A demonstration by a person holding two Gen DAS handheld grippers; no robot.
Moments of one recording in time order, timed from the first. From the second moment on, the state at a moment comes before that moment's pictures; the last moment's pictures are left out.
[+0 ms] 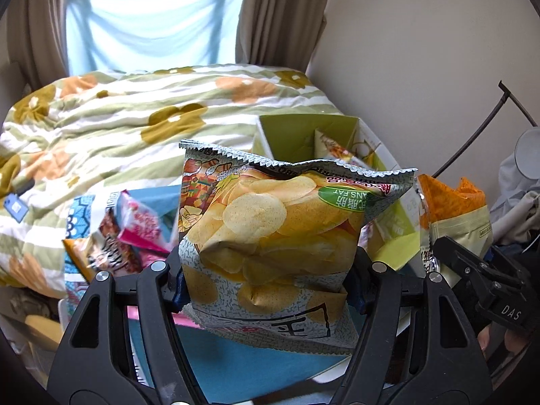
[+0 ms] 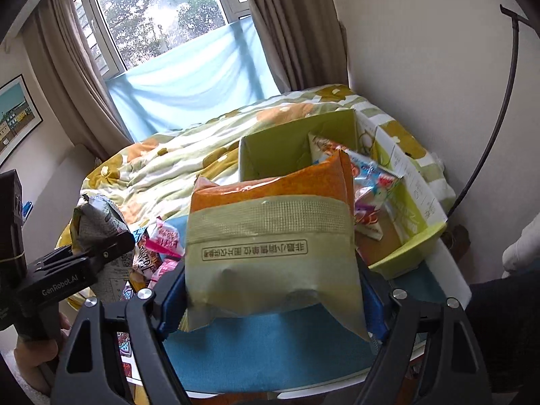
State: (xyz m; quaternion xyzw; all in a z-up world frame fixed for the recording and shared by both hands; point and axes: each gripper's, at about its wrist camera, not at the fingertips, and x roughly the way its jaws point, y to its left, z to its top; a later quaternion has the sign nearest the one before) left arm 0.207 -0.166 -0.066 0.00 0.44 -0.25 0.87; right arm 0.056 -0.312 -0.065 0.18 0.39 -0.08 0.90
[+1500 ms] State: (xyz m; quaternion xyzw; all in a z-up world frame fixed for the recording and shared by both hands) left arm 0.186 -0.261 -0.124 0.00 0.49 -0.12 0.86; right arm 0.128 -0.448 -0.124 0.16 0.45 0.07 0.87
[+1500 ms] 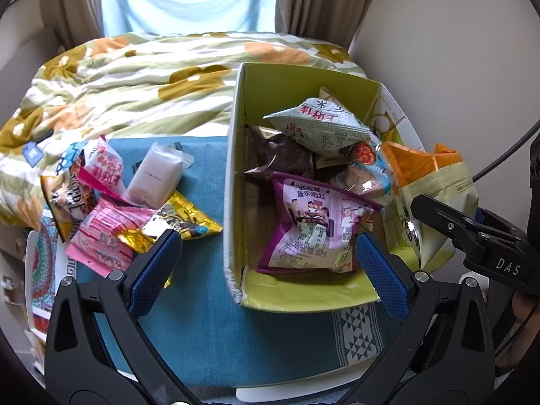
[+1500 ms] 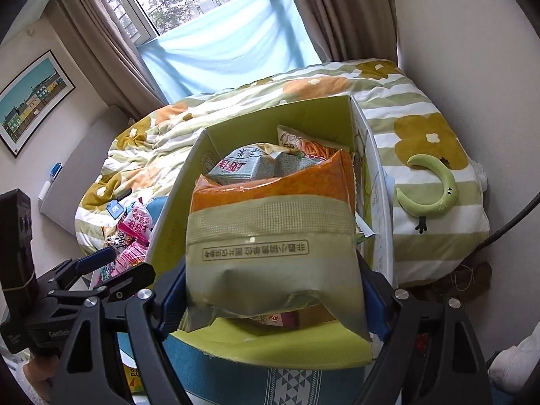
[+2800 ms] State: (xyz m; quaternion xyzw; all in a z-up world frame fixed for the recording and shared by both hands) left arm 0.138 -0.080 -0.077 -0.03 0.44 -0.05 0.90; right arm 0.107 -0.345 -0.065 0.11 0.38 0.13 0.91
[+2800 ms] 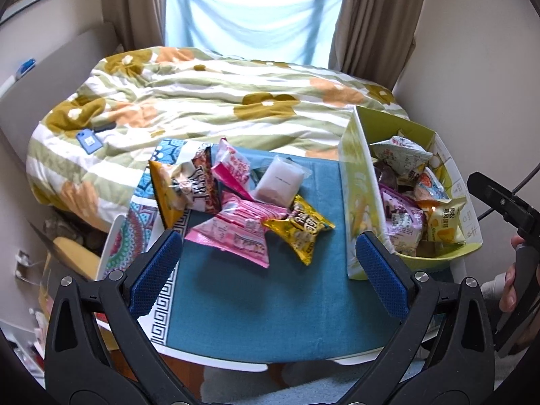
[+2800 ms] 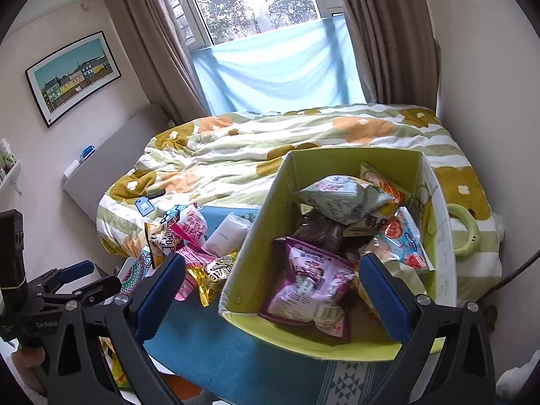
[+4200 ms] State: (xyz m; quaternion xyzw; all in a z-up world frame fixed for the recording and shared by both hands) left arm 0.342 0.008 -0.254 0.29 0.56 -0.26 0.73; right arm 0.196 -0.126 -0.206 0.28 0.56 -0.01 0.78
